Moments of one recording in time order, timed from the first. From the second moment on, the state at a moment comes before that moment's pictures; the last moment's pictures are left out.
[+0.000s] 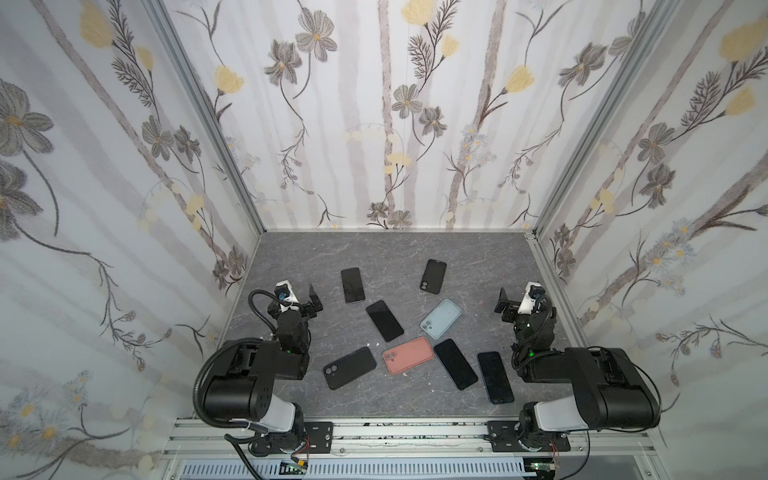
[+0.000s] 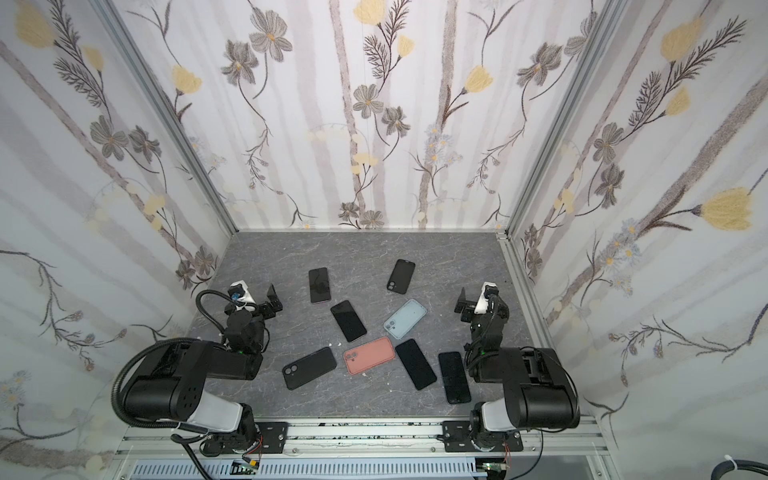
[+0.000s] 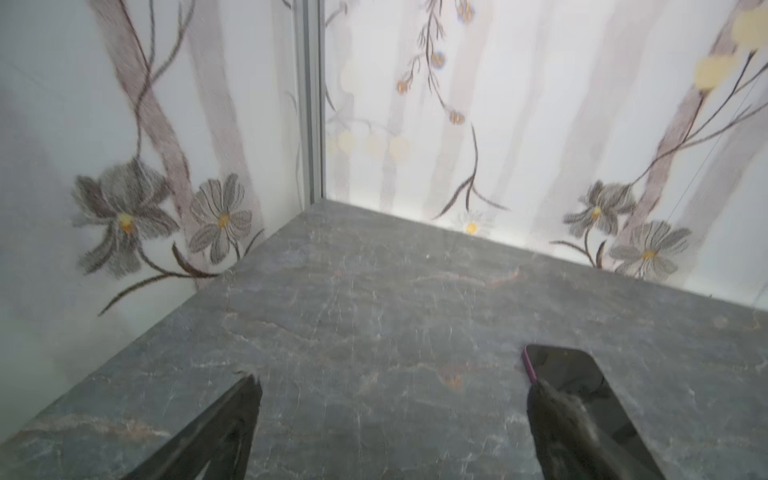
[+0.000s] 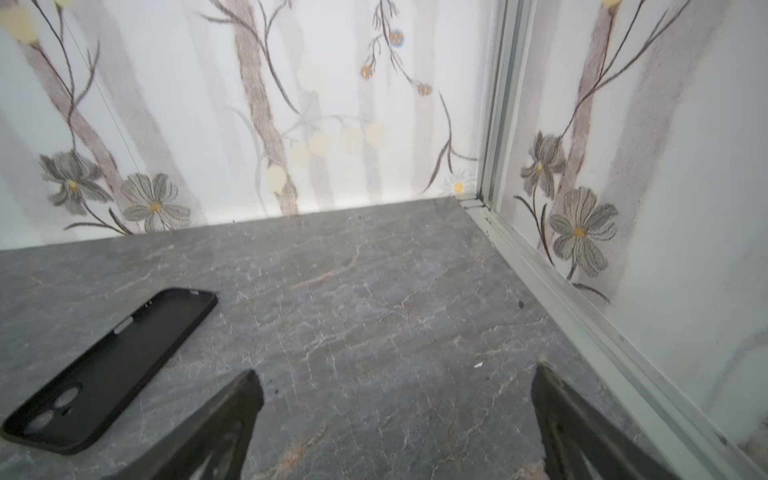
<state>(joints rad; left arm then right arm) -0.05 1.43 0.22 1.17 -0.32 -0.16 0.01 1.37 0.18 1.15 0.14 0.07</state>
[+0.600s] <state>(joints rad) -0.19 1.36 1.07 -0.02 -0.07 -0.42 0.26 0.95 0.78 0.03 0.02 0.20</state>
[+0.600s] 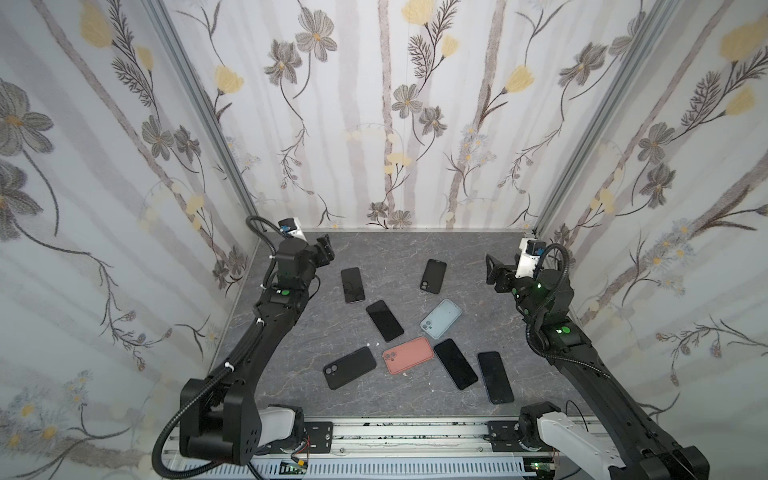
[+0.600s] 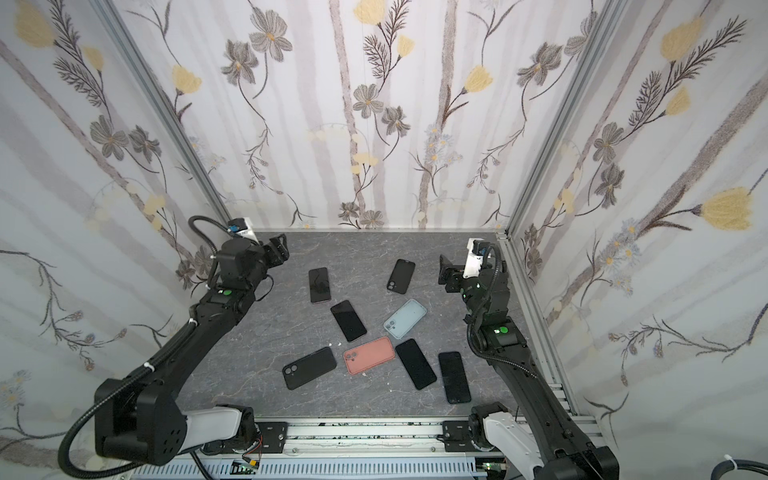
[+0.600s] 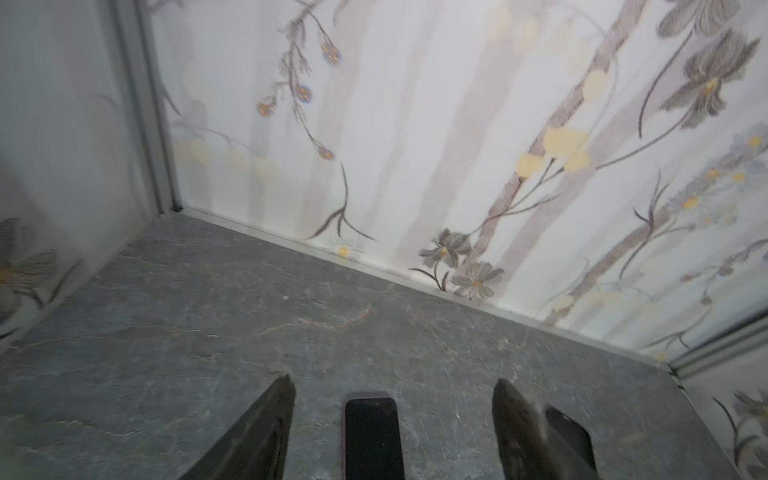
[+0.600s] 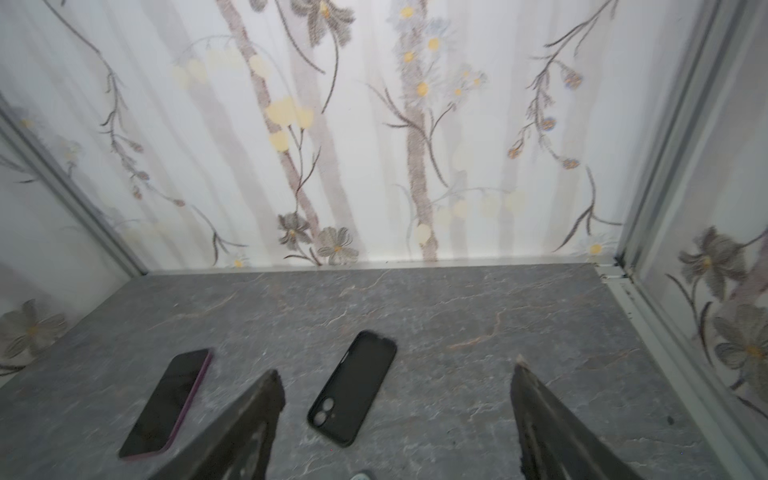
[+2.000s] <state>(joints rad) -0.64 2.52 2.31 -0.76 0.12 -0.11 0.47 0.96 0.96 -0.59 0.13 0.42</state>
